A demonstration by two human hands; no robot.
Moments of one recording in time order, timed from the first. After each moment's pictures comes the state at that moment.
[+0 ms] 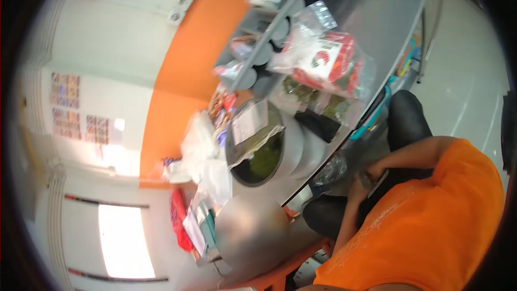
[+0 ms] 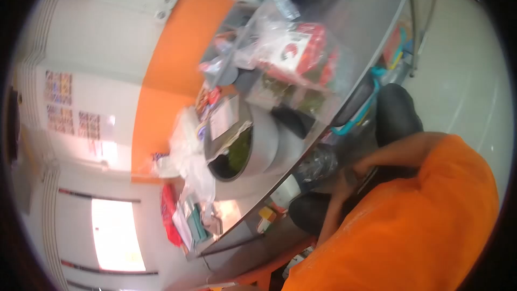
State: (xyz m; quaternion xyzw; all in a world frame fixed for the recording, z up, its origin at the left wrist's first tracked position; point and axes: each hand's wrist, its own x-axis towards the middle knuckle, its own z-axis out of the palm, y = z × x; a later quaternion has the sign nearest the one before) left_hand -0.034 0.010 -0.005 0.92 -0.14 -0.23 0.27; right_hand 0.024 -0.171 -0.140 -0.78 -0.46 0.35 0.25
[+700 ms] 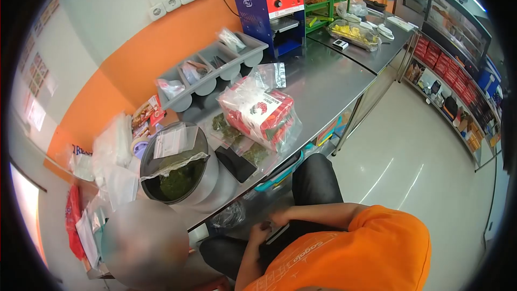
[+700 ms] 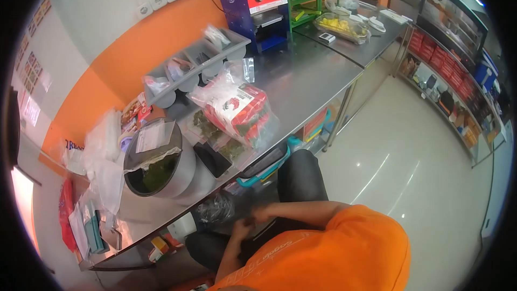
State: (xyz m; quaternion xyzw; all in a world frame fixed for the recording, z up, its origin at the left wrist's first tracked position) left_hand -0.036 0.005 -0.042 0.79 -0.05 -0.27 0.55; right_hand 0.012 -0.203 0.060 -0.82 -0.36 0.42 0.16
